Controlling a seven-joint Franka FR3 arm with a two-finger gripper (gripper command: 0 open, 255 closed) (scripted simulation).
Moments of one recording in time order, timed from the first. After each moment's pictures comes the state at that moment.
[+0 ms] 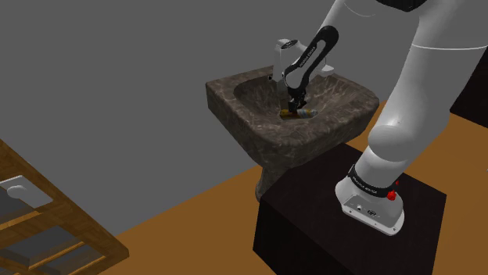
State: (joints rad) arm -0.19 0.19 -0.22 -2.42 -0.47 2.46 -0.19
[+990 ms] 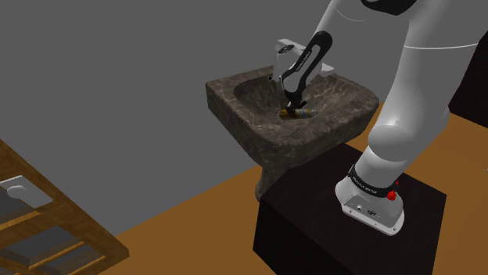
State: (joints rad) arm -0.19 0.26 -0.21 -2.38 -0.47 2.51 -0.17
